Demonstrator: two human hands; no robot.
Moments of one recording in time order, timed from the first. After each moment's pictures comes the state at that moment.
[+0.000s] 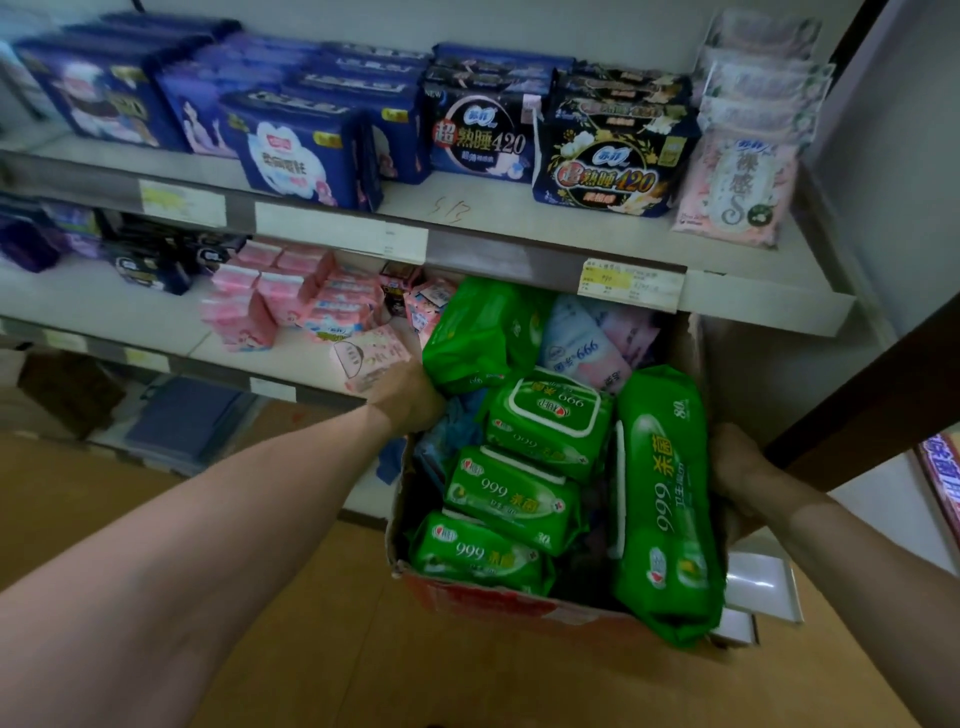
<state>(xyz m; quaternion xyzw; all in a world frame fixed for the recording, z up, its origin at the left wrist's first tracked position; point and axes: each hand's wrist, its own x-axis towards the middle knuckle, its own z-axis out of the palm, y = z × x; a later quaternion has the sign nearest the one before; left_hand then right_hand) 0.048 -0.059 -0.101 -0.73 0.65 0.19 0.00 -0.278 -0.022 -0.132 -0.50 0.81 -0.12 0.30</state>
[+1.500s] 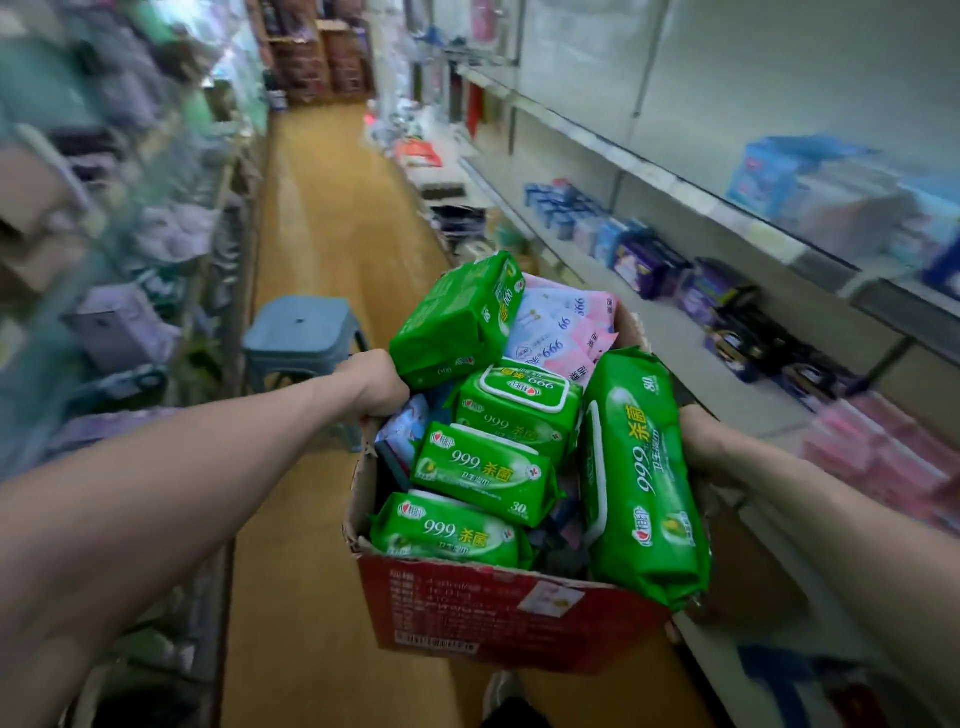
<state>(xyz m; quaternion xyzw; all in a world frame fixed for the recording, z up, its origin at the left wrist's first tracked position) 0.677 0.320 -0.027 -0.96 0.22 0.16 -0.07 0.472 0.055 -0.045 -0.85 0.39 0.09 0.34</state>
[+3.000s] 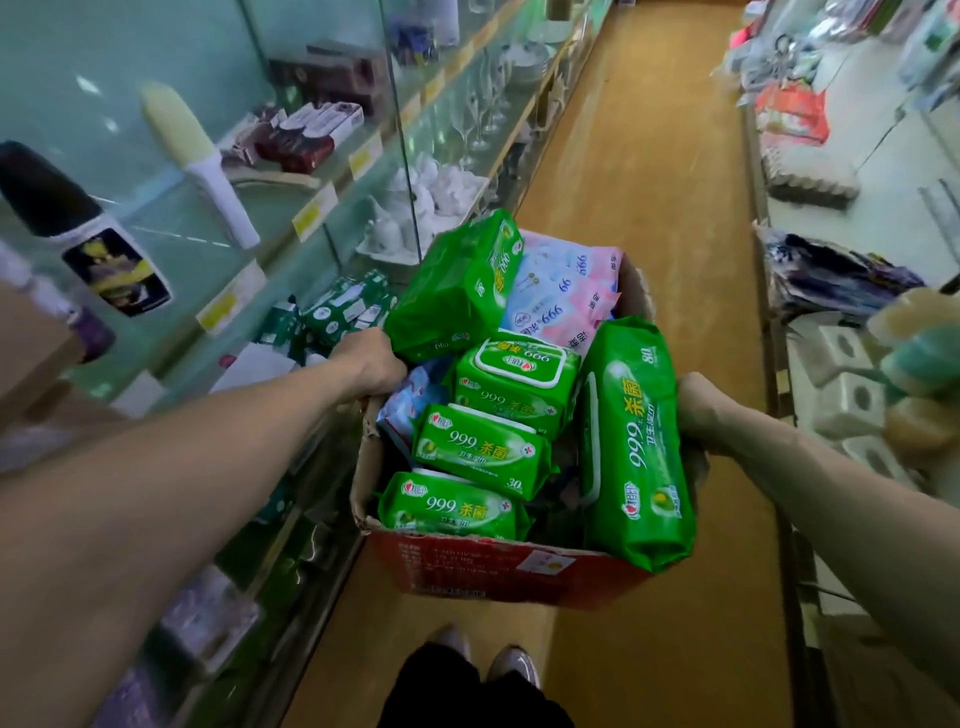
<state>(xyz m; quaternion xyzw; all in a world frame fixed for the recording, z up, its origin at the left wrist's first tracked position) 1.414 0.462 -0.145 -0.96 -0.14 0.18 -0.15 1.405 0.129 -0.150 -0.90 0.17 0.24 0.32</state>
